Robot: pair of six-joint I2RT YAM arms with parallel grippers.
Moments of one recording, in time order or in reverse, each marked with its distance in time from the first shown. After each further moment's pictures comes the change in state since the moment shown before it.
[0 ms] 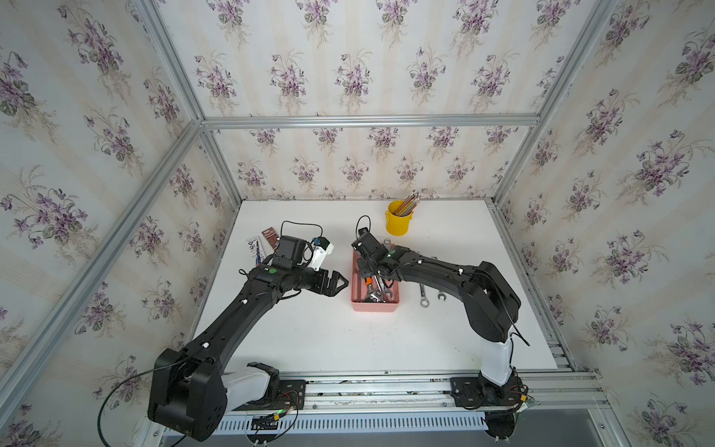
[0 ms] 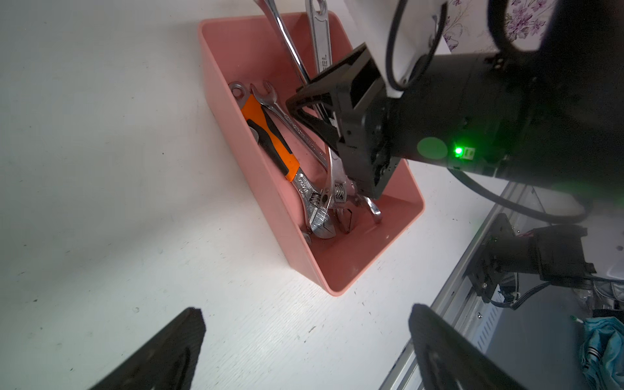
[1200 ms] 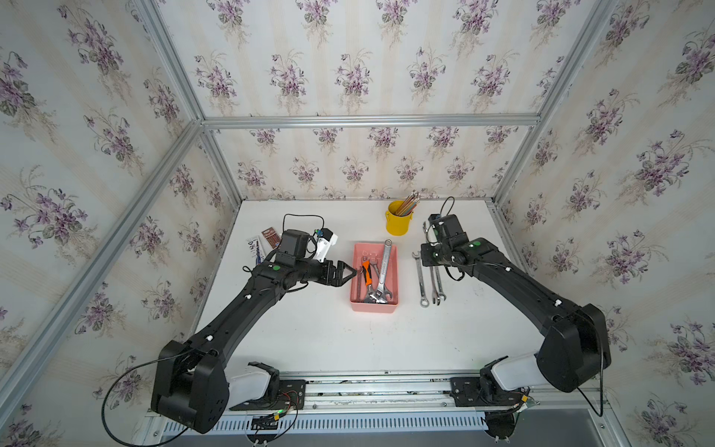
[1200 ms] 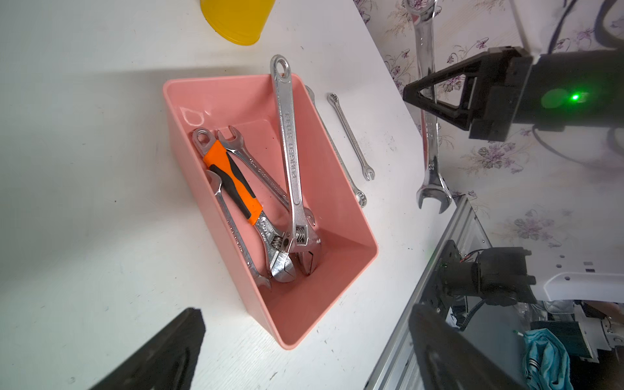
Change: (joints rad) left arm -0.029 0.052 0.036 0.153 0.093 -0.139; right arm -0.460 -0.511 -0.311 -0.172 -0.261 -0.100
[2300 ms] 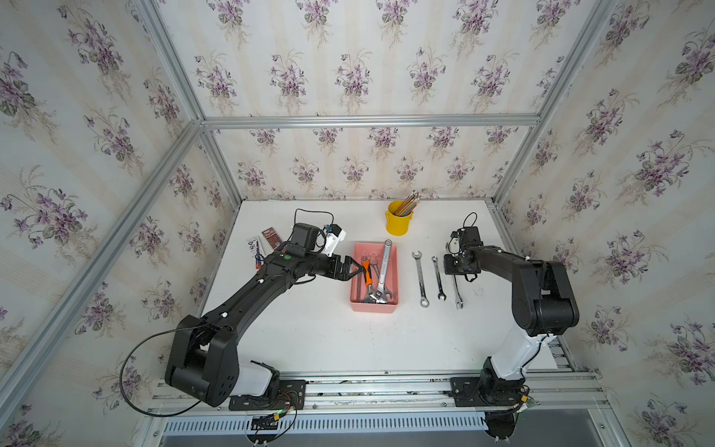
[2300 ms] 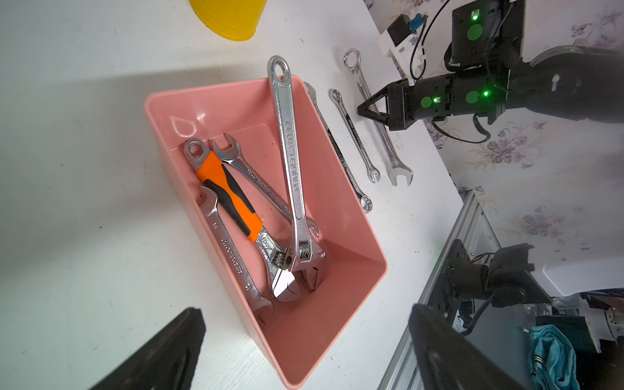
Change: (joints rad) left arm -0.028 0.124 0.077 0.003 -0.013 0.023; right arm -0.328 0.358 -0.117 0.293 -0.113 -0.186
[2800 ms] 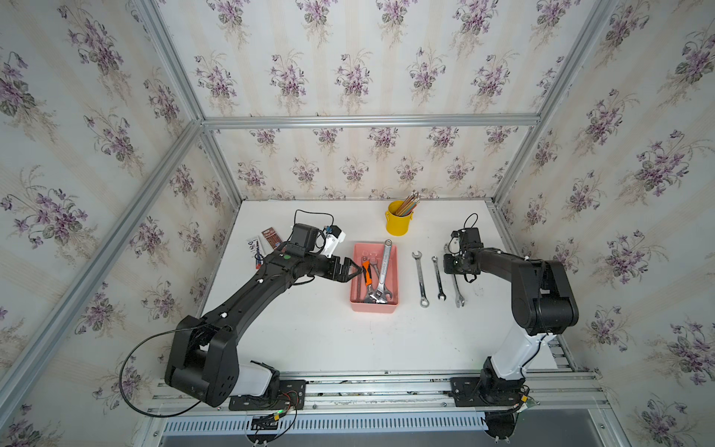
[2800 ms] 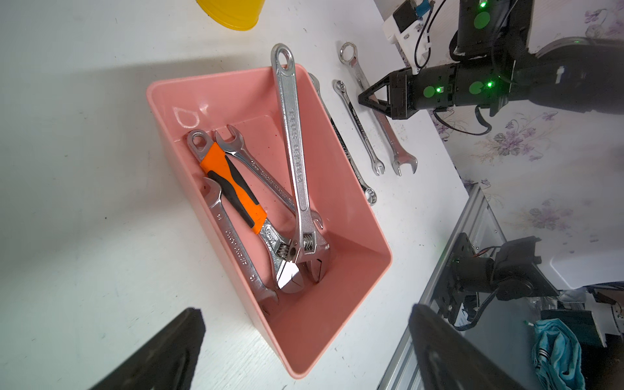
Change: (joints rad) left arm 0.008 -0.003 0.003 -0.039 -0.003 0.026; right arm -0.004 0.005 -0.026 0.071 0.000 -0.001
